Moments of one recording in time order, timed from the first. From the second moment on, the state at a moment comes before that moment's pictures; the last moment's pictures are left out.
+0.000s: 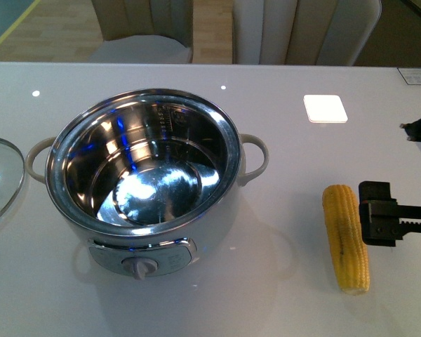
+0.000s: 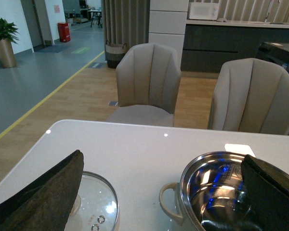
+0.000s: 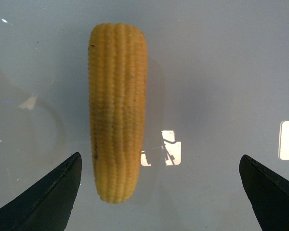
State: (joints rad) left arm 0.00 0.01 0.01 0.00 0.00 -0.01; right arm 0.23 1.81 0.62 0.11 0.16 0.22
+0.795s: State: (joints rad) left arm 0.00 0.01 0.01 0.00 0.00 -0.01; right arm 0.26 2.22 0.79 0.22 0.11 0.20
